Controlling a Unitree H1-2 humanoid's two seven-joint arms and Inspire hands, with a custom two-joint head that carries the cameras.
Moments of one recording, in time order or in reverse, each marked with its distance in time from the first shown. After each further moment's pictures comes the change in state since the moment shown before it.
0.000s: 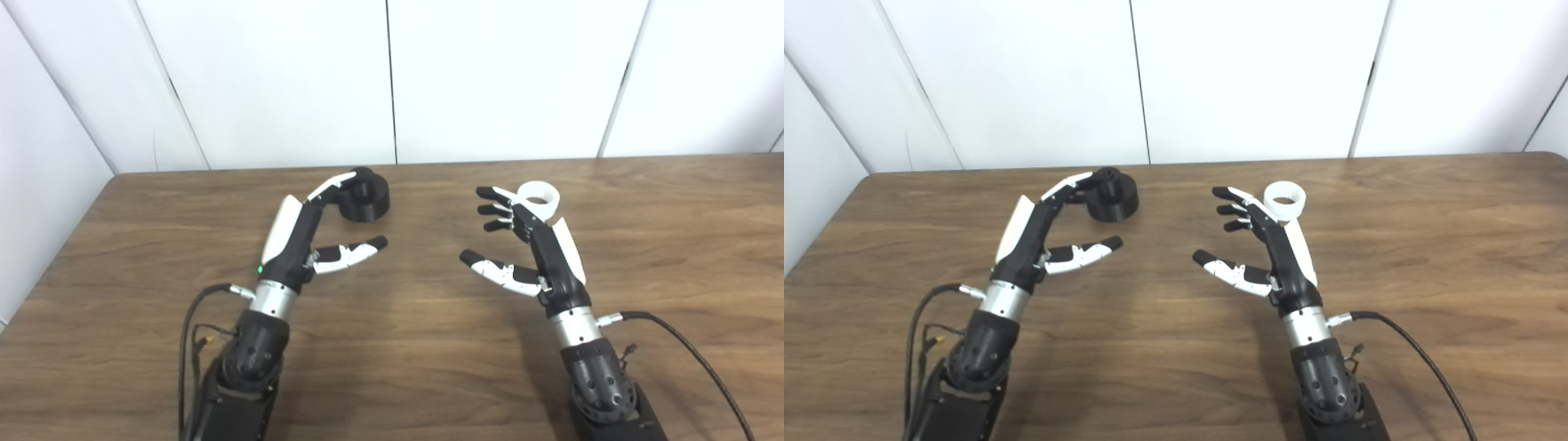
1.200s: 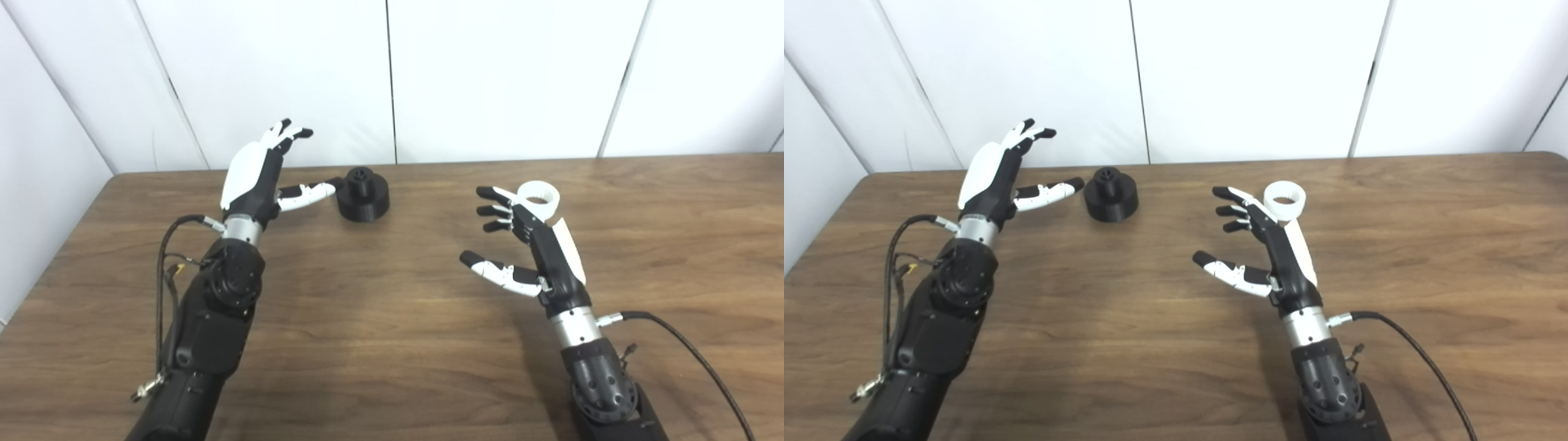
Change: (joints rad) left arm -0.247 0.105 -0.015 0.292 0.141 0.222 0.056; right arm -0.001 -0.002 0.000 -0.001 0.012 0.000 0.012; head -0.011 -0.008
